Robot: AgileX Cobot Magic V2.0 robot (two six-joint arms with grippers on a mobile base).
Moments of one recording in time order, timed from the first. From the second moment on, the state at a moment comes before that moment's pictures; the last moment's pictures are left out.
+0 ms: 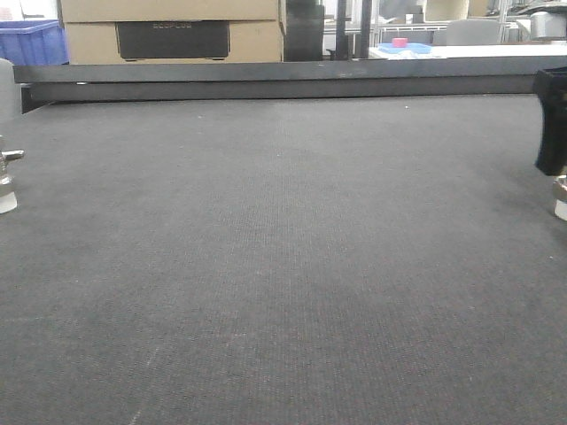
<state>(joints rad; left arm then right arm) -0.05 0.63 -0.85 -0.08 0.61 0.07 -0.02 1.83 -1.44 0.16 1.07 -0.24</state>
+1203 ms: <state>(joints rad) 0.06 1.45 -1.45 -0.05 1.15 0.08 -0.01 1.29 -1.15 0.16 0.93 -0.23</state>
